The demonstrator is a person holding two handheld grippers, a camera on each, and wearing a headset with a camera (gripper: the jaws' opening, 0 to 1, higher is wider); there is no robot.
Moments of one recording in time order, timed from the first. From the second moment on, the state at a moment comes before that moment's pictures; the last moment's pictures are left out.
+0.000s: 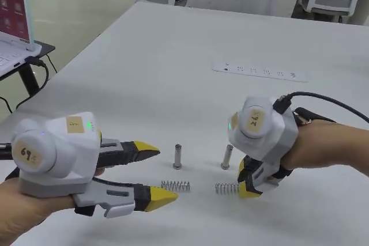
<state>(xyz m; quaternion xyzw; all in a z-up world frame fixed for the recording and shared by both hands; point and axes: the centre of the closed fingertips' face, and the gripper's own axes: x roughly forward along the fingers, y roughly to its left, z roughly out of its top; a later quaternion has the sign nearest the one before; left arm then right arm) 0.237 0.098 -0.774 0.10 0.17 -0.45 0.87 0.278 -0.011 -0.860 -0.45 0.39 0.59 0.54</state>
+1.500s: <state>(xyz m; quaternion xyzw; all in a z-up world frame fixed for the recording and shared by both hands) 0.236 0.064 -0.763 0.16 0.17 -0.52 0.83 0.252 -0.002 -0.799 -0.43 0.39 0.60 0.56</state>
